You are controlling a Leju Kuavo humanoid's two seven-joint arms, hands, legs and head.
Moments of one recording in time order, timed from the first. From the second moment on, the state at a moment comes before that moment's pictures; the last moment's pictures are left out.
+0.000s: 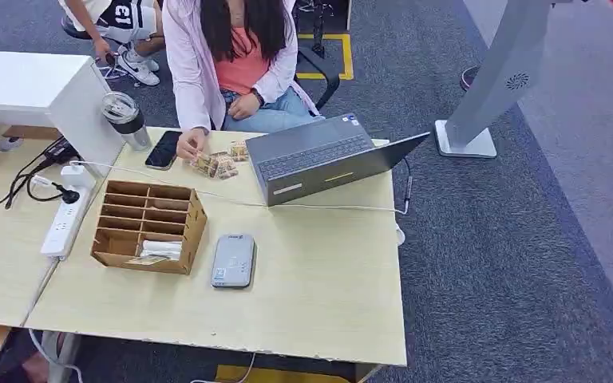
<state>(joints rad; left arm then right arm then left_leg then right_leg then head) 0.06 -0.12 0.92 -0.56 -0.07 -0.46 -0.70 -0.01 0.10 0.52 -0.11 -0.52 -0.42 0.08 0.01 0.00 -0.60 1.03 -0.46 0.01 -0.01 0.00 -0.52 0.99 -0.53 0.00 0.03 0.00</state>
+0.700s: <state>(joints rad) 0.24 -0.33 1.04 -1.57 0.16 -0.51 -0.51 -0.02 0.10 0.72 -0.09 -0.53 -0.37 0.14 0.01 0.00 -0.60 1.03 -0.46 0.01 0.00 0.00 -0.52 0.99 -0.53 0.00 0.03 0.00</state>
